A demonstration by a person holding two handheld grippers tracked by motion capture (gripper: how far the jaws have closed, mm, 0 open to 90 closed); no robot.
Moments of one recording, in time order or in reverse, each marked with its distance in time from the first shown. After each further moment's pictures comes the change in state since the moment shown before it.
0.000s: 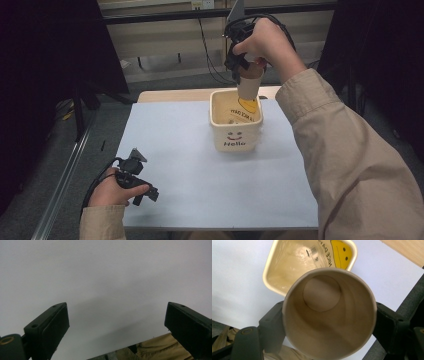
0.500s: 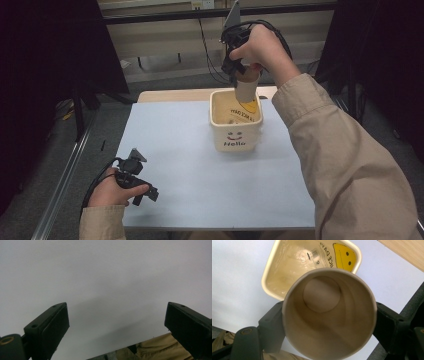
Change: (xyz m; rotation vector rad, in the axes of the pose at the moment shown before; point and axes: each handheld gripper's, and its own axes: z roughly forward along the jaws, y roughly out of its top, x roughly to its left) left arm 0.000 -0.001 0.000 -0.003 0.000 -0.001; right arm 0.006 0.006 0.017 -0.008 -0.010 -0.012
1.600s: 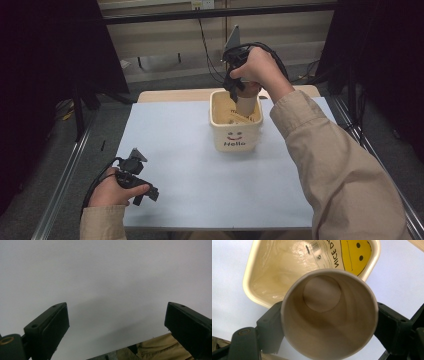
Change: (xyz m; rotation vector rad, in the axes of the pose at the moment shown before) left arm -0.001 0.001 -0.001 -0.003 0.008 0.014; right arm 0.002 0.002 0.053 0.043 0.008 0.009
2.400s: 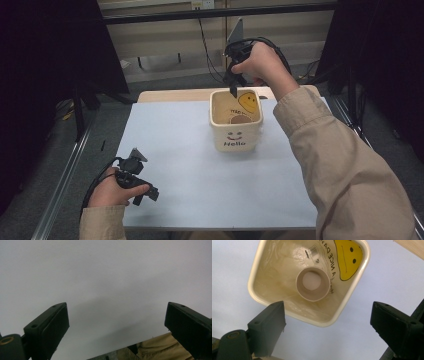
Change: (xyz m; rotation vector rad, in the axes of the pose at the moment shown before) left arm -0.002 0.000 -0.001 -0.013 0.002 0.005; right arm -0.006 -0.006 -0.017 -0.045 0.002 0.013
